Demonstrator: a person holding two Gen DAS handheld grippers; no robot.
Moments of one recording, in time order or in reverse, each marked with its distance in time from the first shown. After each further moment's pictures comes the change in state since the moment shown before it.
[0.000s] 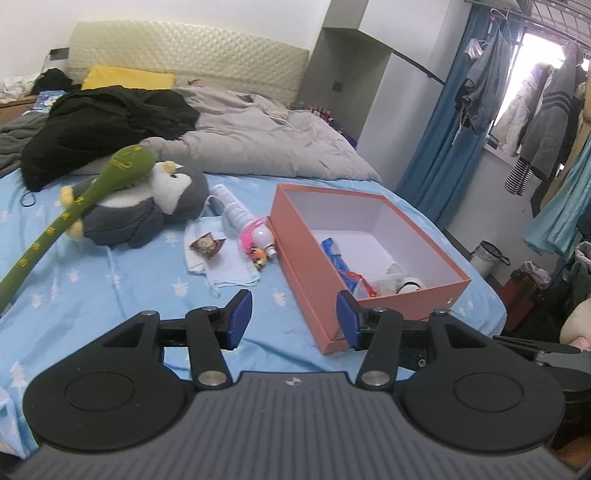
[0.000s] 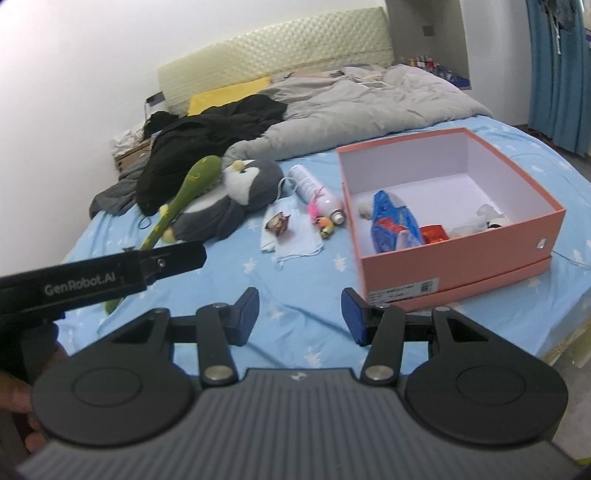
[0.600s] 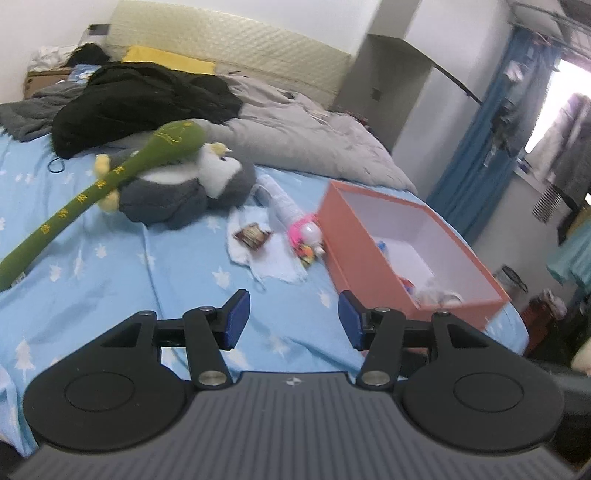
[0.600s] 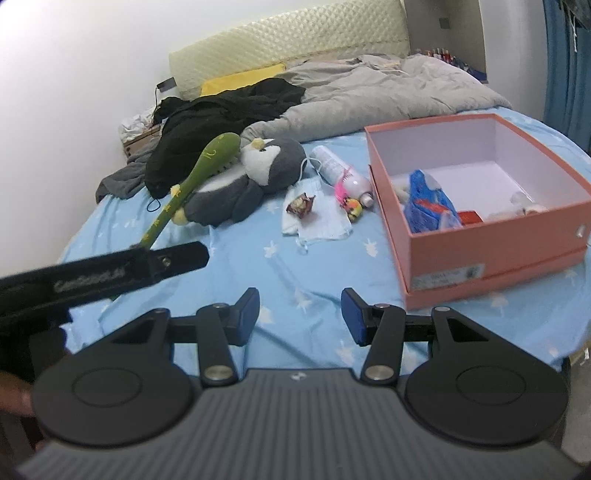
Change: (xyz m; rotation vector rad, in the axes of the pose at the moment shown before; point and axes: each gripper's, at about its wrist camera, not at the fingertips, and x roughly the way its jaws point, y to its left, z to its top) left arm 0.037 0.070 -0.007 -0.130 -0.008 0.064; right arm 0.047 0.032 -0.013 -0.021 0.026 0.019
